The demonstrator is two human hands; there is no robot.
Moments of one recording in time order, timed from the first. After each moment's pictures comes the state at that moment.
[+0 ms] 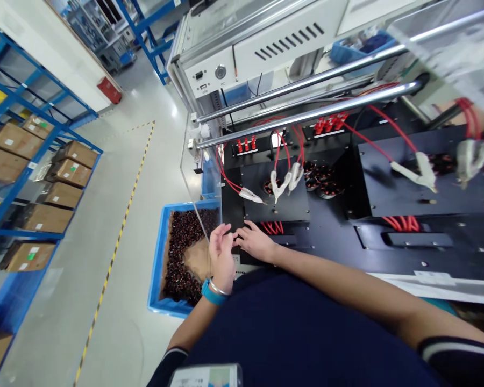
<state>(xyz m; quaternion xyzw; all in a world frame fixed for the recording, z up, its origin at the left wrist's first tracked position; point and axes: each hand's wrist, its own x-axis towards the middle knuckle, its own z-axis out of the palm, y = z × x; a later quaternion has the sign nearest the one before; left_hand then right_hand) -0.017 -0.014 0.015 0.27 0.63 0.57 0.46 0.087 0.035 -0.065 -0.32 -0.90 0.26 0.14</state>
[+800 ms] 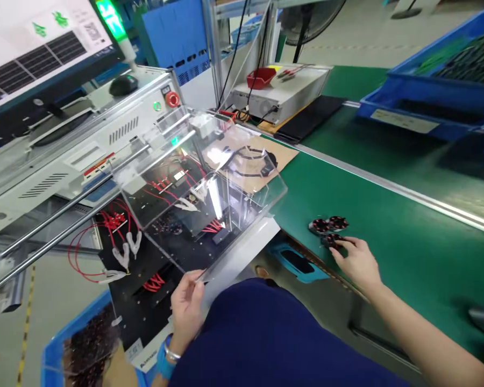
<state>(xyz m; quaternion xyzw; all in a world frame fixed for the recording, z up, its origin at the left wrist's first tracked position) 0.201 -0.038 0.027 0.64 0.48 0.31 0.51 0.560 -0.271 -0.160 -0.93 -0.29 0.01 0.25</state>
